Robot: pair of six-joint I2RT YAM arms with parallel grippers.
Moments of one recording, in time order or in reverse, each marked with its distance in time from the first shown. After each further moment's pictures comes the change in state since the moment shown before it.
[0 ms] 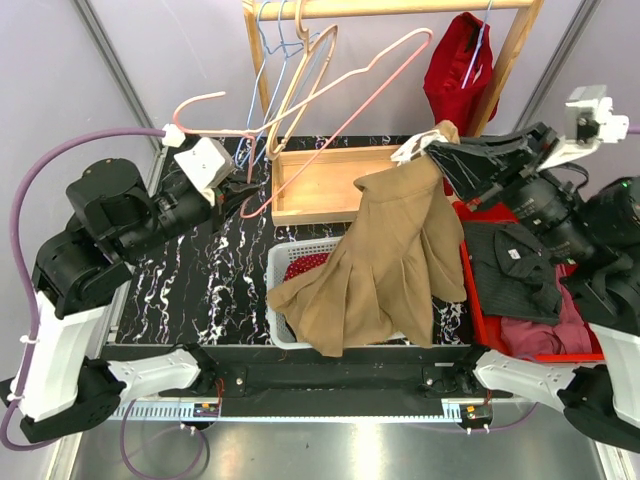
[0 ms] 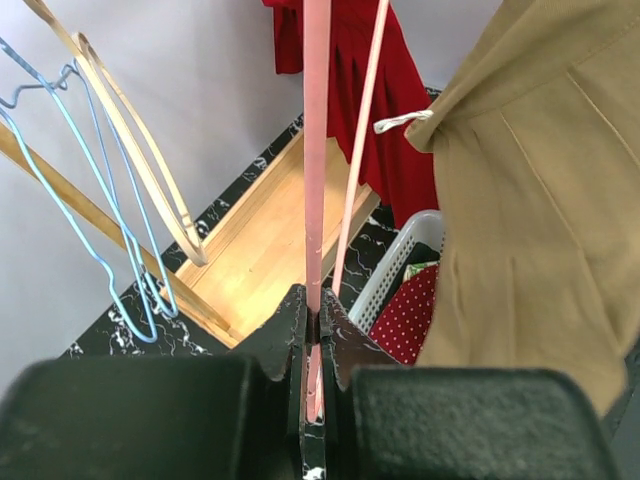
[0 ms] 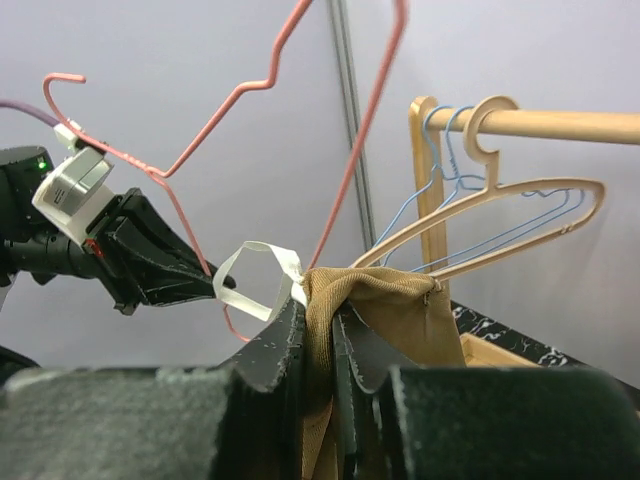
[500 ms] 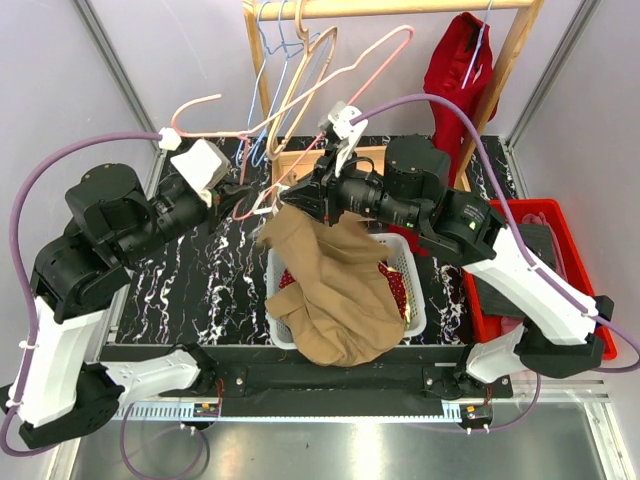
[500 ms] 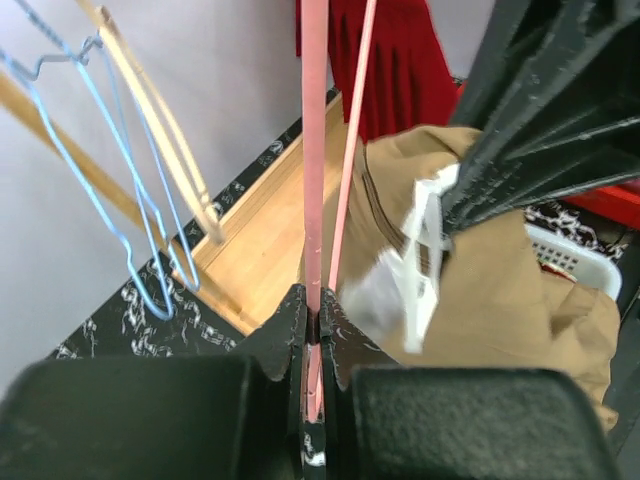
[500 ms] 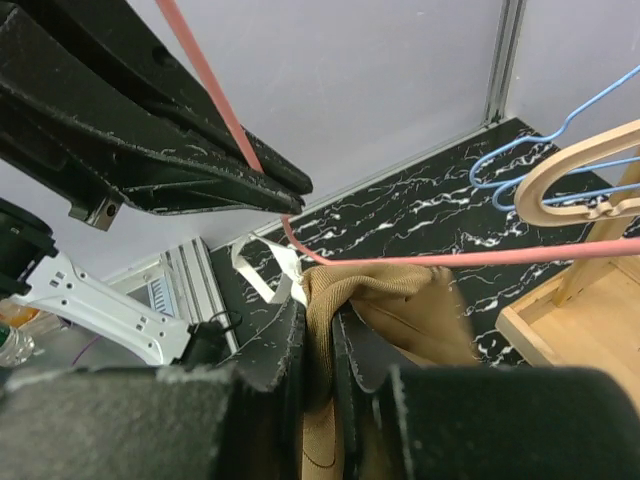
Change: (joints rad) left arm 0.019 -0.022 -0.023 -0.007 -0.034 0.000; right arm 0.286 0.409 0.085 -0.066 -0.024 -0.051
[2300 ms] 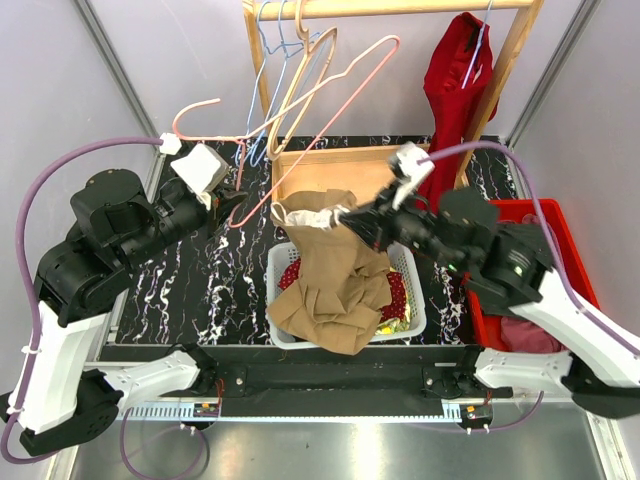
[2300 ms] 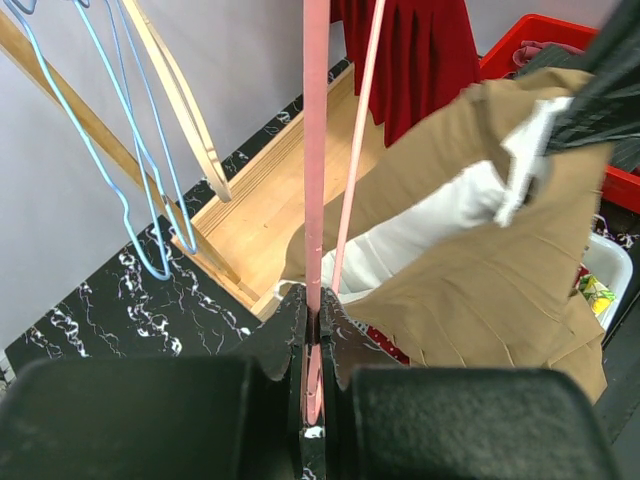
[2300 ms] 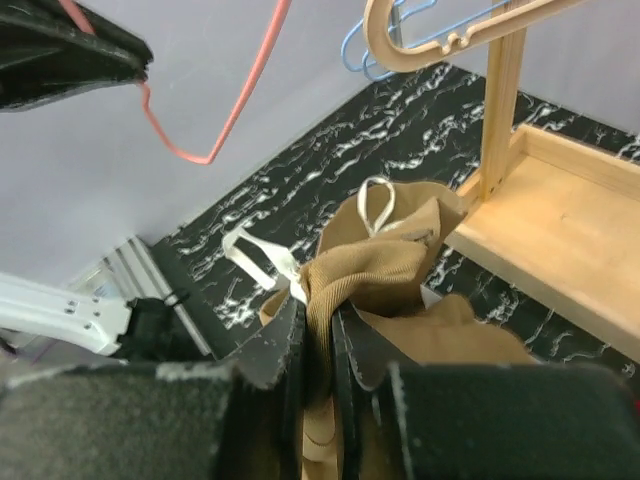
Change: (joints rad) left arm 0.042 -0.050 -0.083 -0.008 -0.005 -0.026; right arm -0.027 -0.311 -0.422 0.047 0.199 0.073
